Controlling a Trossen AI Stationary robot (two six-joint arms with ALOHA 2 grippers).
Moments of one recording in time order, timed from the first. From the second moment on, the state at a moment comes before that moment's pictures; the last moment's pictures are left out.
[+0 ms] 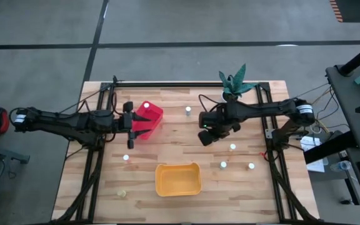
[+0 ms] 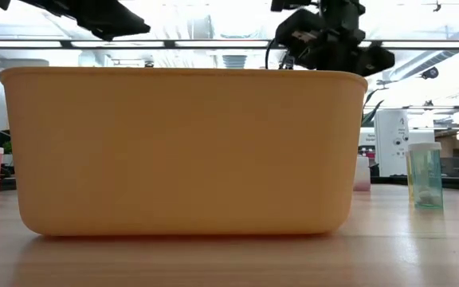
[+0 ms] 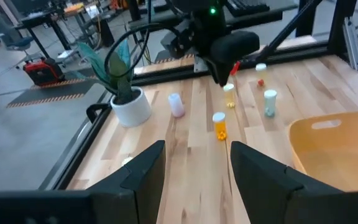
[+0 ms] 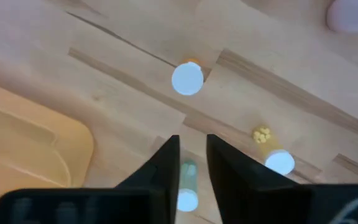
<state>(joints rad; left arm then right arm) -0.09 0.73 0.63 -0.14 -0.24 0.16 -0.03 1.67 1.42 -1.19 -0.11 1.07</state>
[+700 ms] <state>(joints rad) -0.09 0.74 0.63 -0.14 -0.24 0.16 -0.06 1.87 1.42 -1.14 -0.10 0.94</state>
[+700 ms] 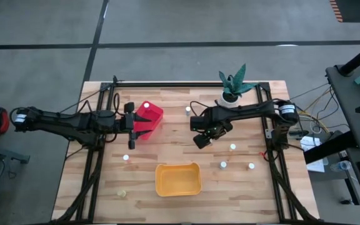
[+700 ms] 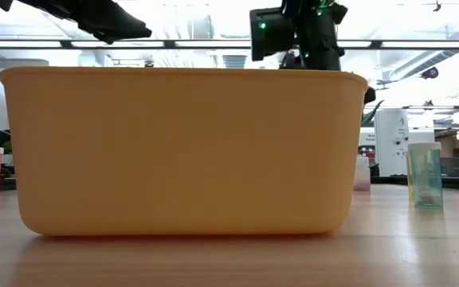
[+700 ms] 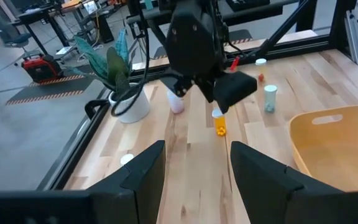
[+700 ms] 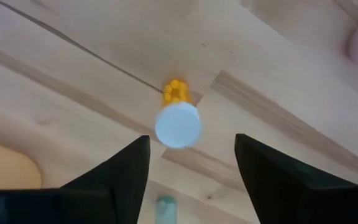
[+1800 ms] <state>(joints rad) -0.09 0.75 0.63 -0.14 -0.24 0.16 -0.05 1.82 1.42 -1.05 -0.05 0.76</state>
